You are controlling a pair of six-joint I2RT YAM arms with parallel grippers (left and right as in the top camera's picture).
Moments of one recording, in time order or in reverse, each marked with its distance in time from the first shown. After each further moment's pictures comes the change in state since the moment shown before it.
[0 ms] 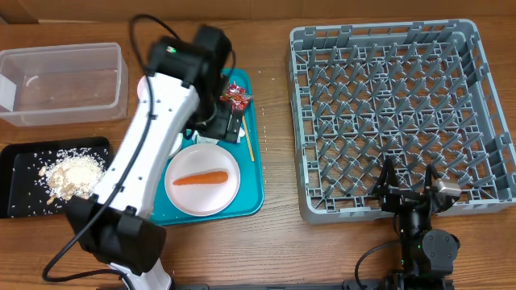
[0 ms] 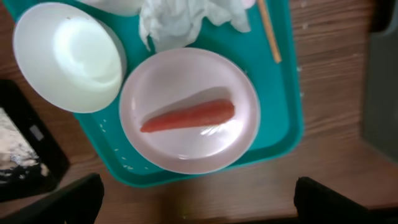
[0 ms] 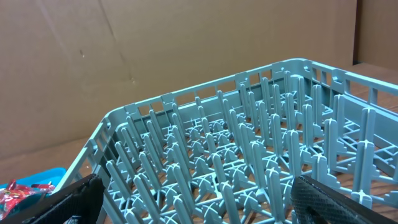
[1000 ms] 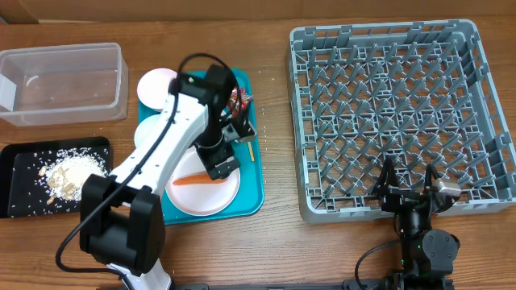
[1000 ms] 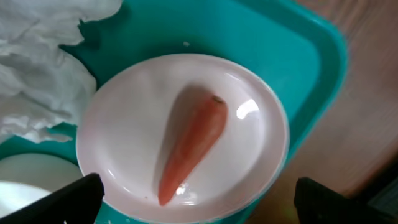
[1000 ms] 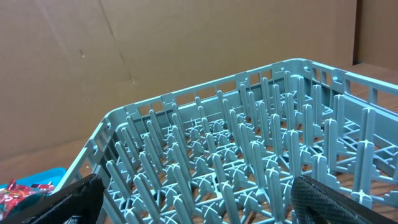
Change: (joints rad) left arm 0.000 -0.005 -0.403 0.296 0.085 0.857; right arm 0.000 0.000 0.000 0.000 0.000 0.000
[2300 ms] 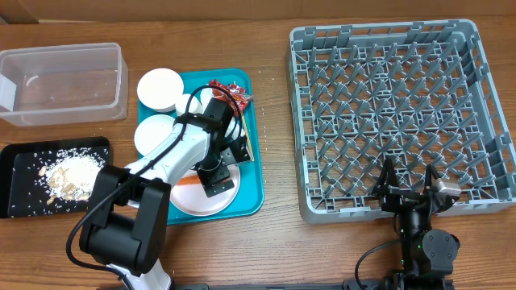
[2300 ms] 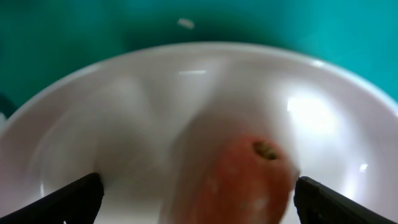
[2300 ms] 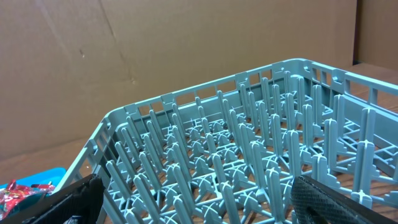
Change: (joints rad) left arm 0.000 0.000 -0.368 0.423 -0.058 0.104; right arm 0.000 0.000 0.000 0.000 0.000 0.000
